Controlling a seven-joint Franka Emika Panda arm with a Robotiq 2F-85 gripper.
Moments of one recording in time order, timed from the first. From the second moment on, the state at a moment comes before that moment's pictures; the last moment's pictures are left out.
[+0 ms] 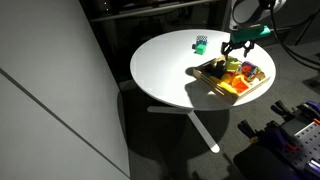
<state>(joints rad) 0.04 0.38 -0.10 -2.11 -0.15 2.36 0.57</state>
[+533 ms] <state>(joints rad) 0.06 0.45 -0.11 -2.07 -0.15 2.37 0.57</state>
